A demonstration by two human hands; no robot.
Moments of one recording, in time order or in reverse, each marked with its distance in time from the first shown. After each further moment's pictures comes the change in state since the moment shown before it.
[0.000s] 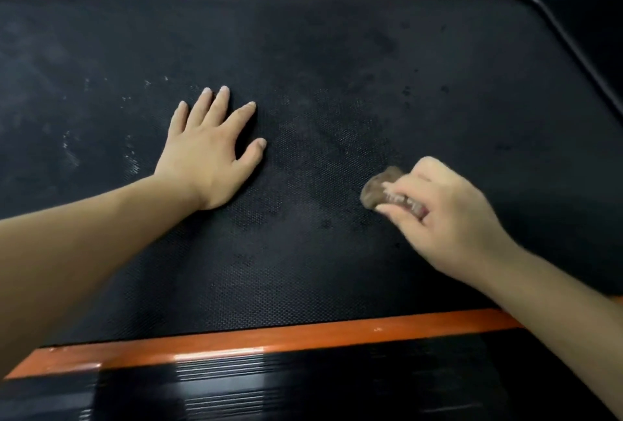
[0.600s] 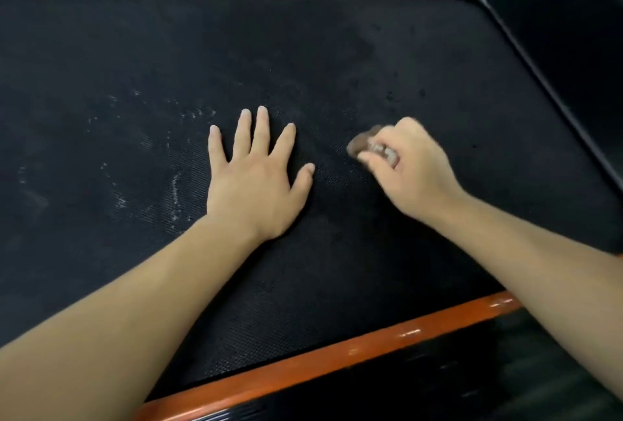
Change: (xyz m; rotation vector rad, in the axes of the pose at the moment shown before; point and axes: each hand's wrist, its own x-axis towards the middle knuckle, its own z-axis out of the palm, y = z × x) left_hand 0.003 0.052 0.011 -0.025 -0.058 0.106; right_hand 0.069 -0.007 0.013 -0.060 0.039 0.241
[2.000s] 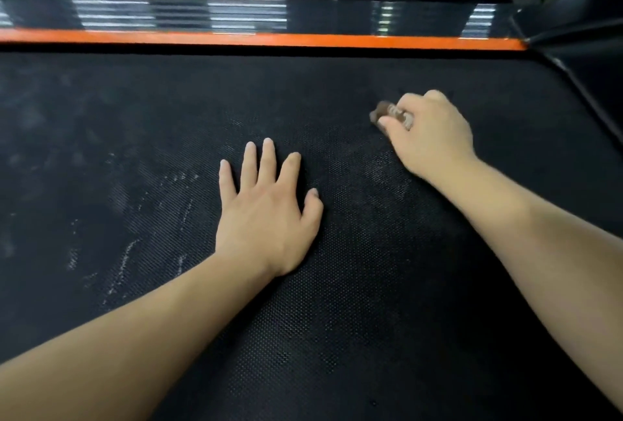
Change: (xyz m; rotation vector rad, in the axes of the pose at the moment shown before) left_hand 0.073 0.052 0.003 -0.051 0.080 -0.274; right_hand 0.178 0.070 -0.005 -0.059 0.116 -0.039
